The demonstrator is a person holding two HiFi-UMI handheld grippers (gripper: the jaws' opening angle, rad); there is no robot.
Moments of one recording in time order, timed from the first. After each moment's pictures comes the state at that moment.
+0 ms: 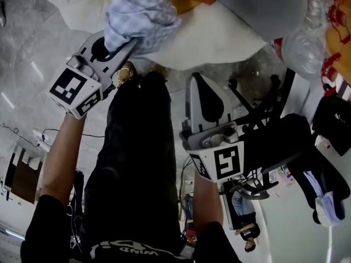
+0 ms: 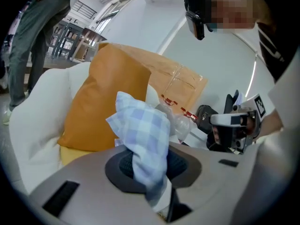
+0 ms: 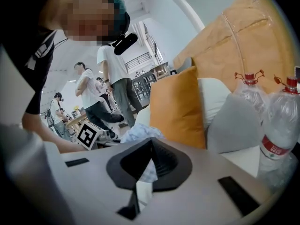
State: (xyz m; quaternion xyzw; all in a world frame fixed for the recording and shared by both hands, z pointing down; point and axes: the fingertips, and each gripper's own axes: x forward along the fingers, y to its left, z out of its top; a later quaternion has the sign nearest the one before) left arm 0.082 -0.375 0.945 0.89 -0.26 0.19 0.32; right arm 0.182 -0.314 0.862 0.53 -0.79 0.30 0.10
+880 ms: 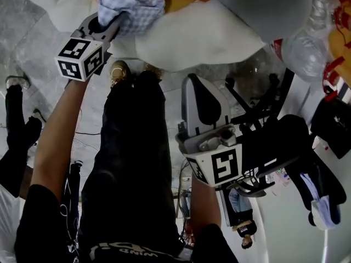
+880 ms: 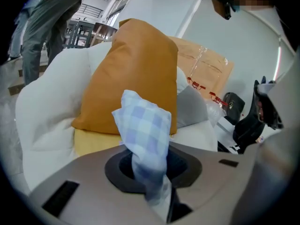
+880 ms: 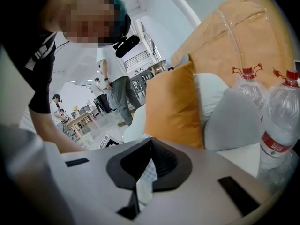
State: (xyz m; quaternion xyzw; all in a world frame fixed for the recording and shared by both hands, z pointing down) left arm 0.066 -0.416 1.079 0.84 -0.34 0.26 0.33; right arm 0.205 -0.321 0.887 0.52 -0.79 0.31 0.10
